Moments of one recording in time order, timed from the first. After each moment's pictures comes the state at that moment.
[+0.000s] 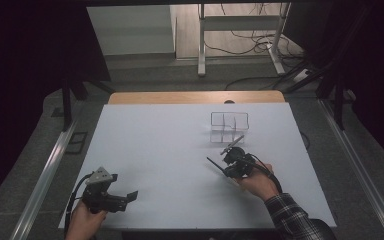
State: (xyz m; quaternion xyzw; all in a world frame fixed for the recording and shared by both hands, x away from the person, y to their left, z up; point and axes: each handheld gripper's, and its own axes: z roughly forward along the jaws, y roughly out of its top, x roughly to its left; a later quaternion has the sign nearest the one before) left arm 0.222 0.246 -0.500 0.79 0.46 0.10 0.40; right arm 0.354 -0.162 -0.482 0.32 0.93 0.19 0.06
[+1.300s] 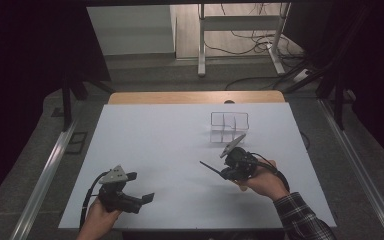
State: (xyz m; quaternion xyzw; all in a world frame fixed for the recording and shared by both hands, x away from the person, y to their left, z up) left arm 0.231 0.205 -0.494 0.81 0.38 0.08 0.44; right arm 0.338 -0.160 -0.451 0.22 0.95 0.22 0.02
